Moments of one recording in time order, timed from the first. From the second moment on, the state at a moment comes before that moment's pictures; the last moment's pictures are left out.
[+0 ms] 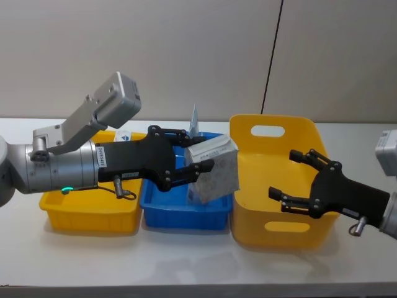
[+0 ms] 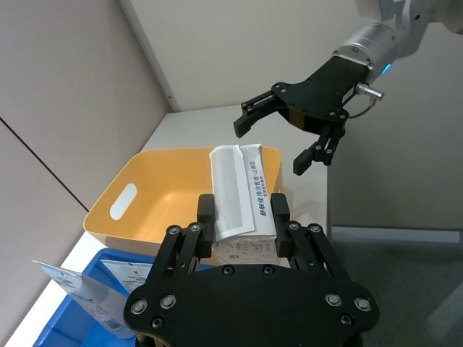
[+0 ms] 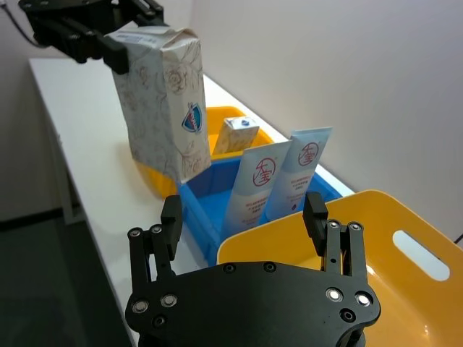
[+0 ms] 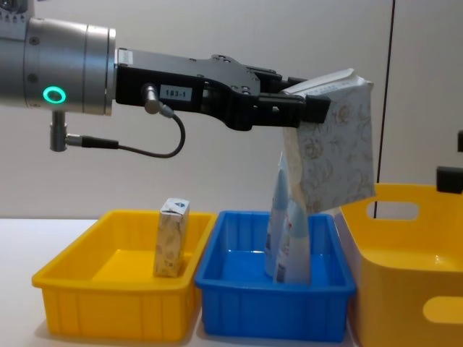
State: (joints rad) left arm -0.64 0.49 0.60 -1.56 -0.43 0.10 -0.88; right arm 0.16 0.69 -0.22 -1.63 0.48 -0.06 0.75
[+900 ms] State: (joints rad) left arm -0.64 0.49 0.60 -1.56 -0.43 0.10 -0.88; right arm 0.32 0.68 -0.32 -1.52 0.51 -0.03 0.90
